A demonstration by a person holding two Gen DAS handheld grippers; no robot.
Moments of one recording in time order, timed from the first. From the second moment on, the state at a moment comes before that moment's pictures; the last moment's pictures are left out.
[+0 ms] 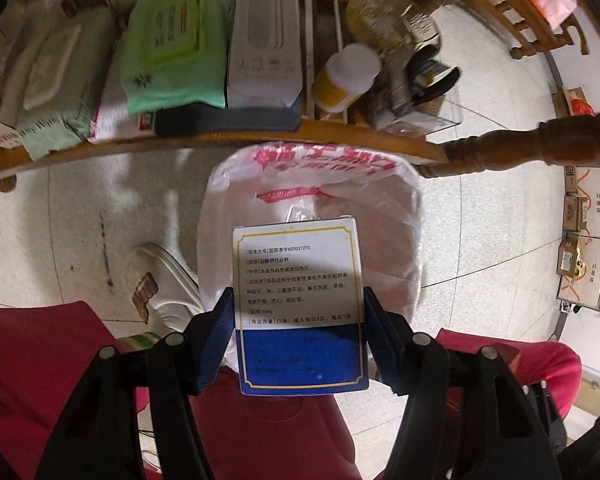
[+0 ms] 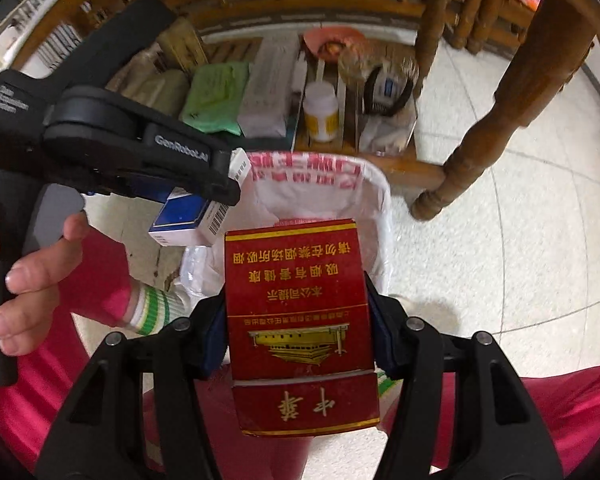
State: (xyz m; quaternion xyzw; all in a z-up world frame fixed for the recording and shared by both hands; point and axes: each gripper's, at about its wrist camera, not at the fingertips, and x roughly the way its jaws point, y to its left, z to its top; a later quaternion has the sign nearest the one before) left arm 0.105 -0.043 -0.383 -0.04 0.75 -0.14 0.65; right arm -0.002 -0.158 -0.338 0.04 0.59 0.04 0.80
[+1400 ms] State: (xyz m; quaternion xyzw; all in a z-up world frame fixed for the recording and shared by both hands) left arm 0.134 -0.049 -0.474 -0.02 0.80 -0.09 0.59; right arm 0.040 -0.150 -0.445 0.10 0.67 0.05 0.73
